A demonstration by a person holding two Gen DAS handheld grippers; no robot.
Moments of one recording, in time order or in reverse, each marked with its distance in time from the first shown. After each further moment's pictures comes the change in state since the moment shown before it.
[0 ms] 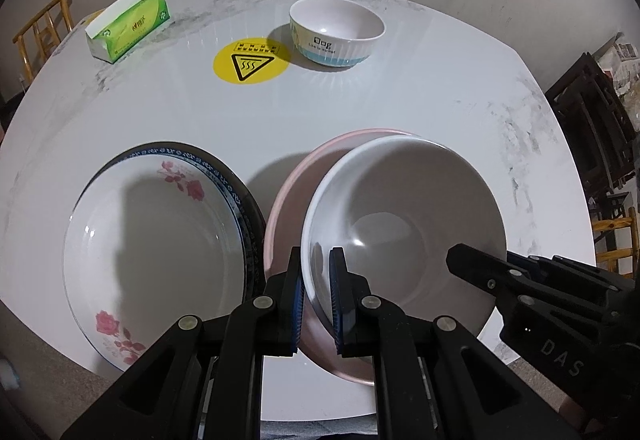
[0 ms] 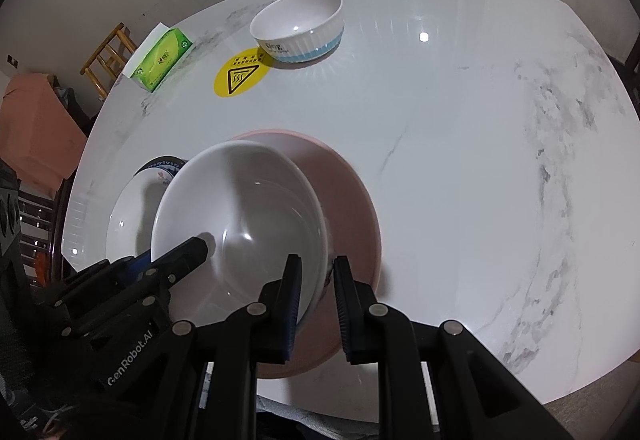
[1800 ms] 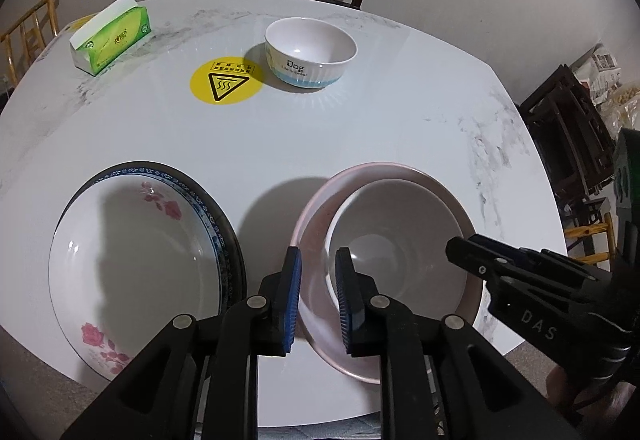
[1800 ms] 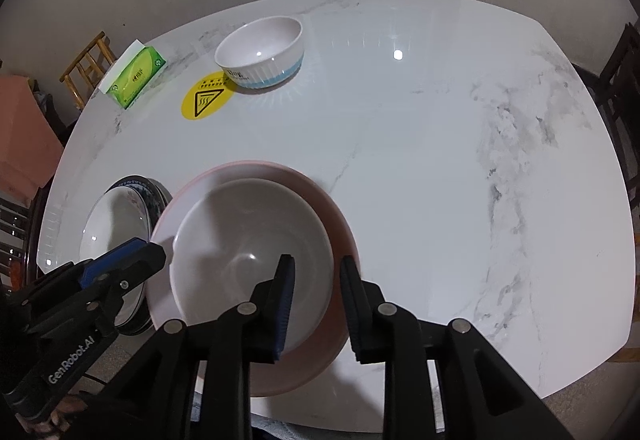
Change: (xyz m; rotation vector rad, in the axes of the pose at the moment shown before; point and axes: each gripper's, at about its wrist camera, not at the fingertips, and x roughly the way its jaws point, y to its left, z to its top) left arm -0.014 -0.006 0.006 0.004 -0.050 -0.093; right arm -0.018 -0.020 0.007 -0.004 -0.067 -0.106
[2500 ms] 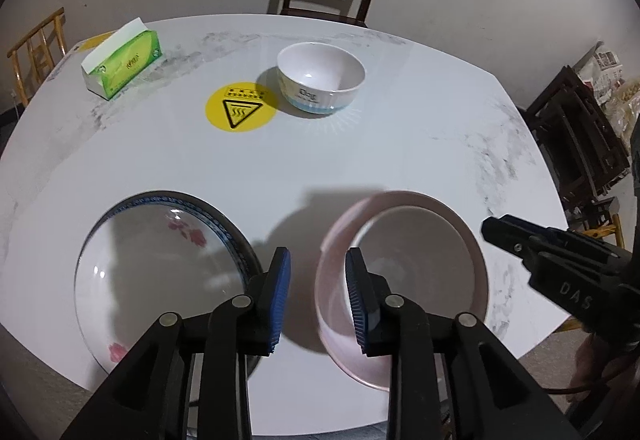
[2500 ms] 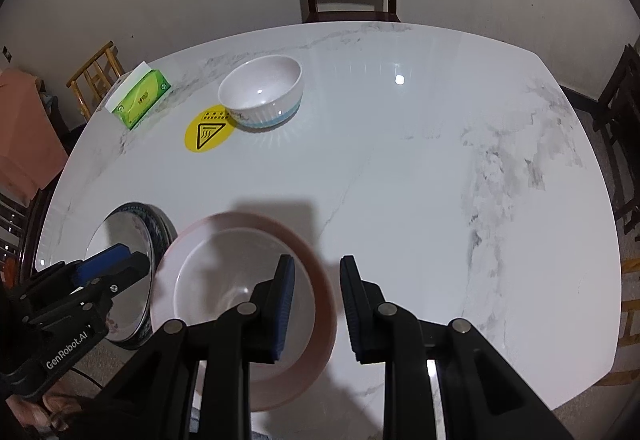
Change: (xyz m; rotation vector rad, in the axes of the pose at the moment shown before) left arm -0.013 0.005 0.014 0.025 -0.049 0.042; right arm -0.019 -0.008 0.025 -0.039 -0.082 -0.011
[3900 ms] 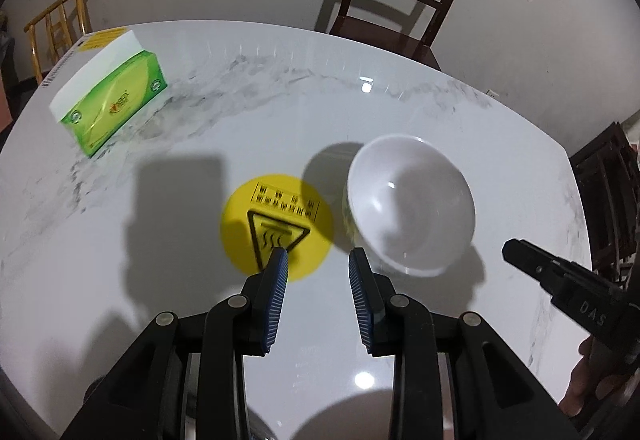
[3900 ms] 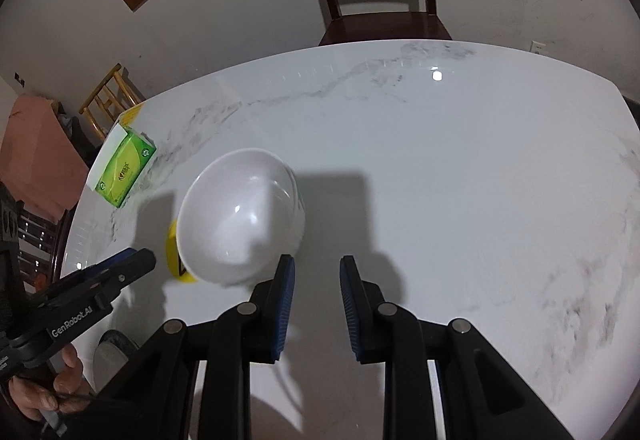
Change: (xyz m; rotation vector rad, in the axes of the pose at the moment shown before) left arm 0.102 0.052 0.155 -0.163 0.017 0.085; right arm 0.120 -0.016 0.163 0.013 0.025 0.162
